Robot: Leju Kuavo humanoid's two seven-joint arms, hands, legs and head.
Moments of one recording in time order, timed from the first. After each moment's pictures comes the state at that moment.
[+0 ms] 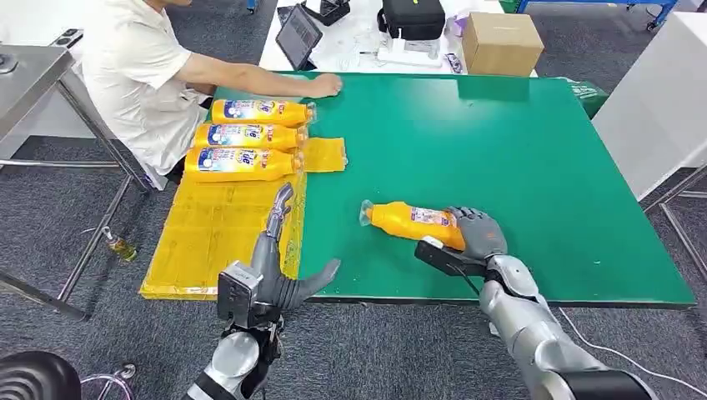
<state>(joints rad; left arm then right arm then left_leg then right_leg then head) -0.17 -0.17 -0.53 -1.36 -0.04 0.34 -0.51 -0.61 -0.10 0.08 -0.38 1.15 -0.41 -0.40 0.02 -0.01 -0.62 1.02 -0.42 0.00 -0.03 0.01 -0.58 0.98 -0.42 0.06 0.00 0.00</state>
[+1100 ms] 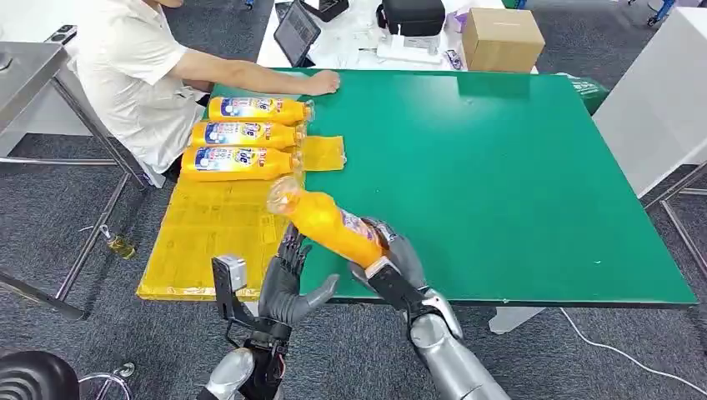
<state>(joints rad) -0.11 -0.16 -0.56 -1.34 0.43 0.24 -0.36 -0.30 0.11 0.41 -0.93 0.39 -0.31 -0.64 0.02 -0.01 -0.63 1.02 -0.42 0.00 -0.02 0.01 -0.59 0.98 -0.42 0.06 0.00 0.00</state>
